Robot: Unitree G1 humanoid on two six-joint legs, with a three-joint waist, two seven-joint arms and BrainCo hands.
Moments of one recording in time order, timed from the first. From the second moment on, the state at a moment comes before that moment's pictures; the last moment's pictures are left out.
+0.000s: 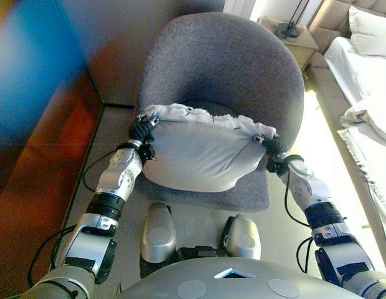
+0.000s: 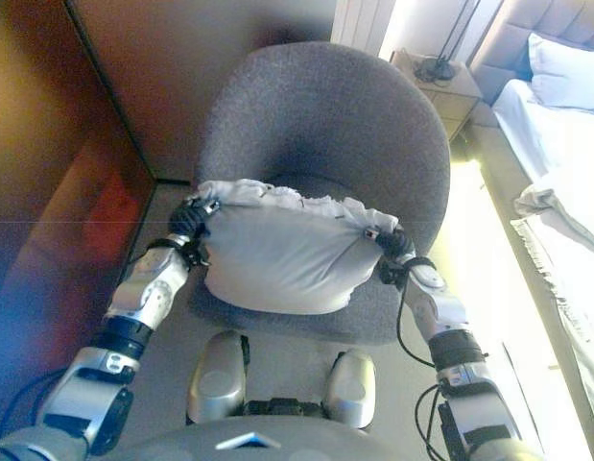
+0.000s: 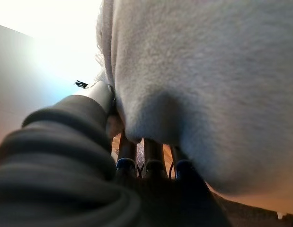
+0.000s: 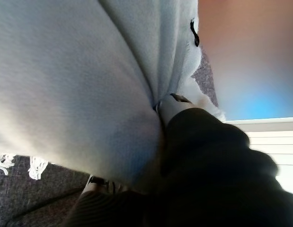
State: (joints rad) left arm -0.31 0.37 -0.16 0.34 -0.58 0.09 0.07; right arm -0.21 -0.39 0.09 0.31 0.59 0.22 0.05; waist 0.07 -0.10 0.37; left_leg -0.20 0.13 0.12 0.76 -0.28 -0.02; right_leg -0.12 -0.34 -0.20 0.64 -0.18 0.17
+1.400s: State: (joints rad) left arm -0.49 0.34 -0.22 0.42 -0.62 0.14 0.28; right arm -0.60 -0.50 0.12 0.43 0.54 0.50 -0.07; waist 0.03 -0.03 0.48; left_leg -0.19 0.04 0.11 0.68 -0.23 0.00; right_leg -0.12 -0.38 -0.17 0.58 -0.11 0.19
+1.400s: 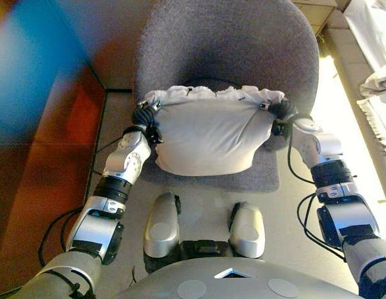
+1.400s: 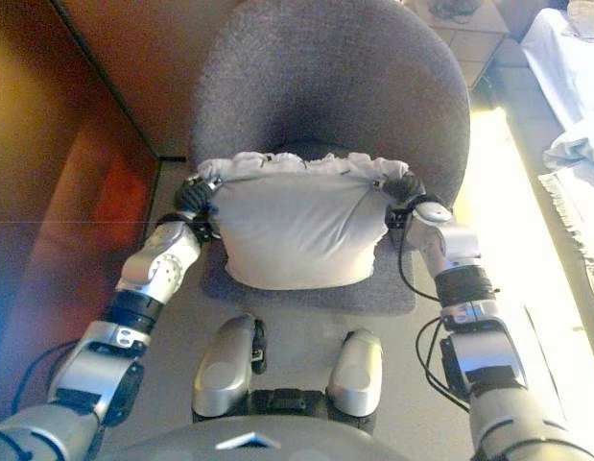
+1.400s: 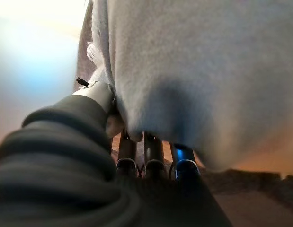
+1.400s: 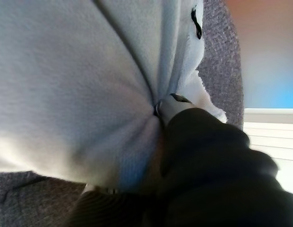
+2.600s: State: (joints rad) left arm -0.44 0.40 -0.25 0.54 -0.68 -0.03 0.40; right arm -0.57 -0.60 0.14 0.45 0.41 0.39 -0.14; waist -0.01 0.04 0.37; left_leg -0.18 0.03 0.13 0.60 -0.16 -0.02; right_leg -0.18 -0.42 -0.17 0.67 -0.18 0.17
